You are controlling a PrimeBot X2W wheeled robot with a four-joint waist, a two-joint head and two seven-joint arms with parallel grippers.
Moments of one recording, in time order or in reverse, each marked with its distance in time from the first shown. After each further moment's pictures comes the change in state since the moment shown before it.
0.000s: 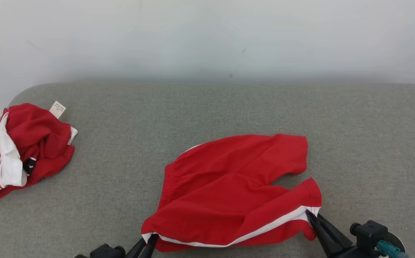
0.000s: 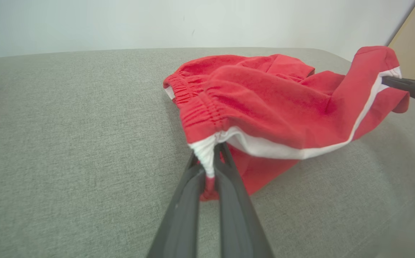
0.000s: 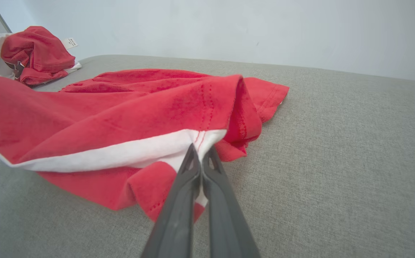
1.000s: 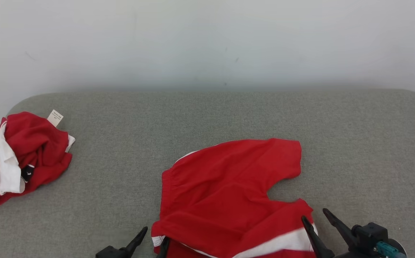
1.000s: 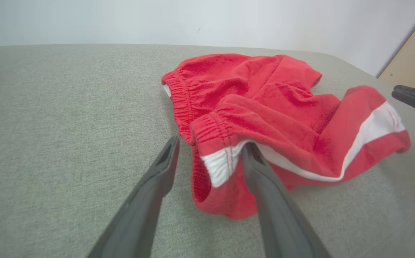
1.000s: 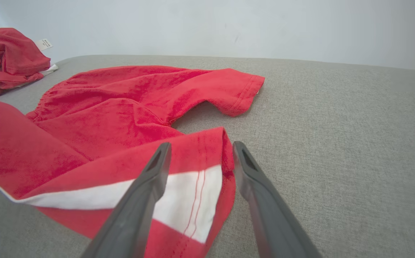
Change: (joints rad) left arm 0.010 -0.100 0.058 0.102 0.041 0.000 0.000; right arm -0.002 0.056 -0.041 0.099 -0.016 0.000 0.000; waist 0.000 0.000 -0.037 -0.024
